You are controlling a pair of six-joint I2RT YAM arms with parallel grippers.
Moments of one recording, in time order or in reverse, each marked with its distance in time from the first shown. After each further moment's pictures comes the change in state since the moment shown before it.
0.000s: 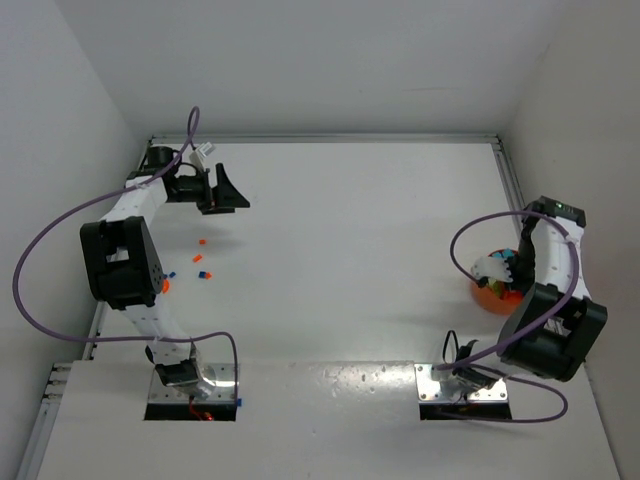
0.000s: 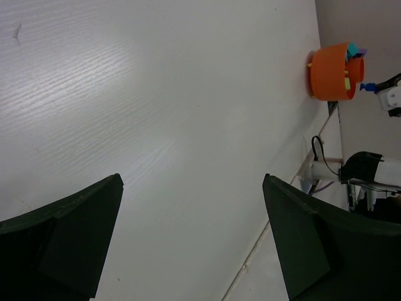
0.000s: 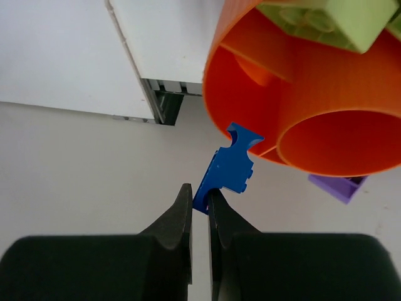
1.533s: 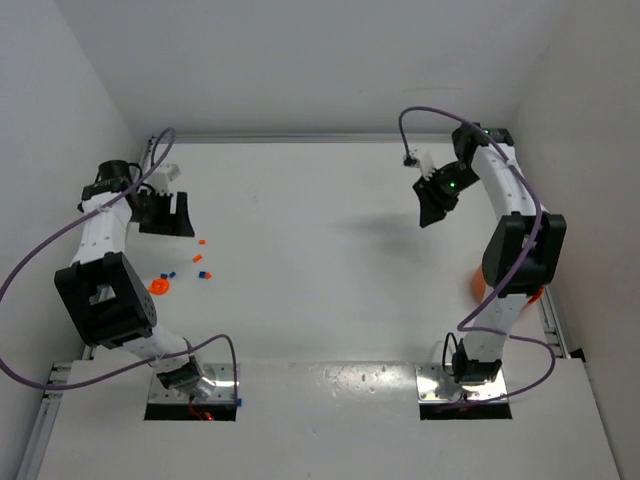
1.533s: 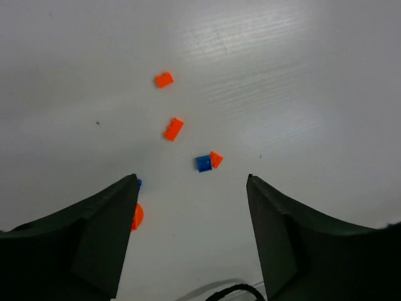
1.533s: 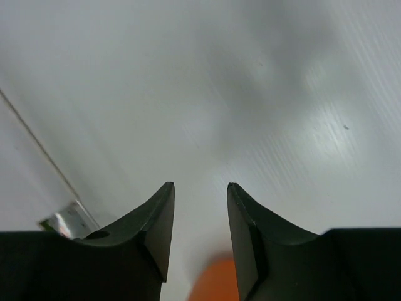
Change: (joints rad) left arm 0.198 -0.252 -0.078 -0.268 -0.541 0.388; right arm 0.426 0.531 0.672 0.015 -0.827 0.990
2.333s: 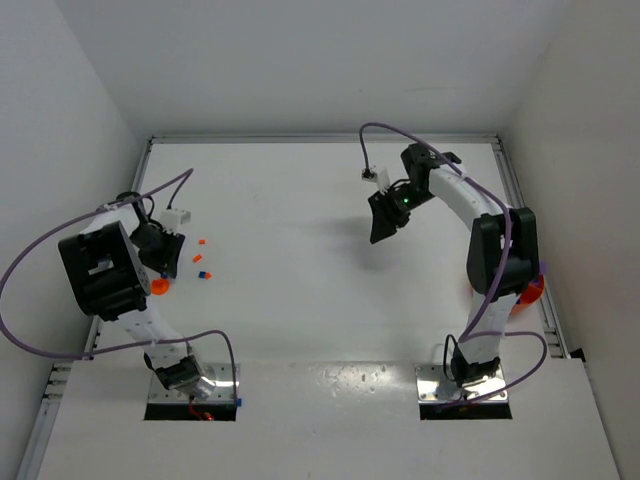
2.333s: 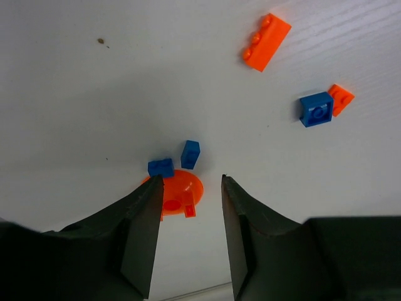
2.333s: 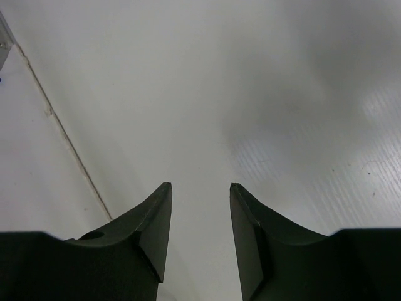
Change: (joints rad) left arm 0.047 0.204 -0.149 0.034 -0.287 0.293; right arm 0.249 0.000 -0.234 0.348 -0.200 0.387
